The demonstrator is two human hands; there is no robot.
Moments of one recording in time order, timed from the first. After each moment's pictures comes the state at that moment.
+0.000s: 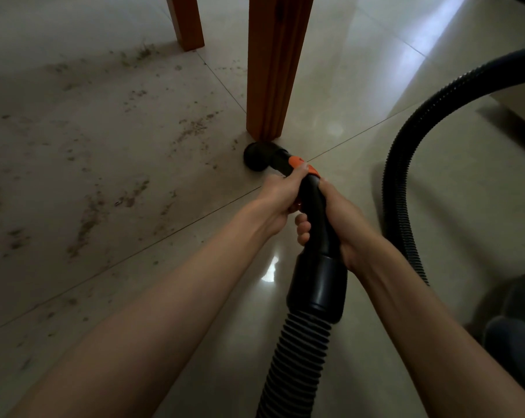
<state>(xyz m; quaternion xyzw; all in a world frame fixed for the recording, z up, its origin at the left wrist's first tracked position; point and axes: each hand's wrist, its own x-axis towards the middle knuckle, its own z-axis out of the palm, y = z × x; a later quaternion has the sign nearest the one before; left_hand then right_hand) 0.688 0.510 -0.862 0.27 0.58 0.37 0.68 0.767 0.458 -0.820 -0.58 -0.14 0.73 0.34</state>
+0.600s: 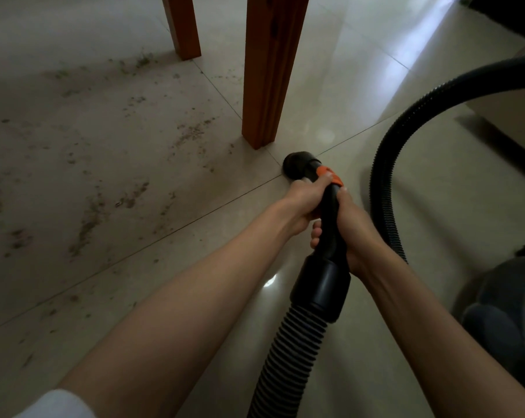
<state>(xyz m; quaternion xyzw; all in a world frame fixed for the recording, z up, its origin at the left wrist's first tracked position) 0.721 0.492 -0.842 0.26 0.55 0.32 0.72 0.779 0.435 -0.808 -0.67 -0.14 0.63 0.38</state>
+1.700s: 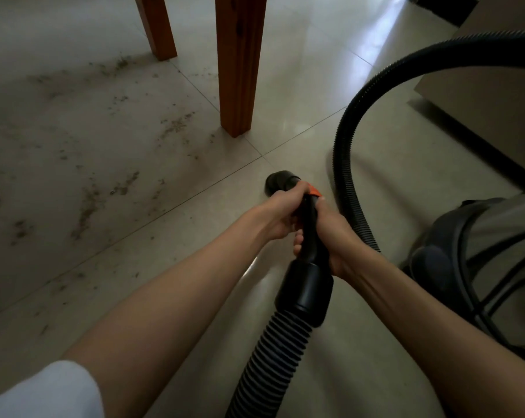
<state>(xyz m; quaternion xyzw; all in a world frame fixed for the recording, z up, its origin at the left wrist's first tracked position) 0.717 0.412 -0.820 0.27 0.56 0.21 0.76 0.778 0.350 -0.783 -0.64 -0.12 0.65 0.39</state>
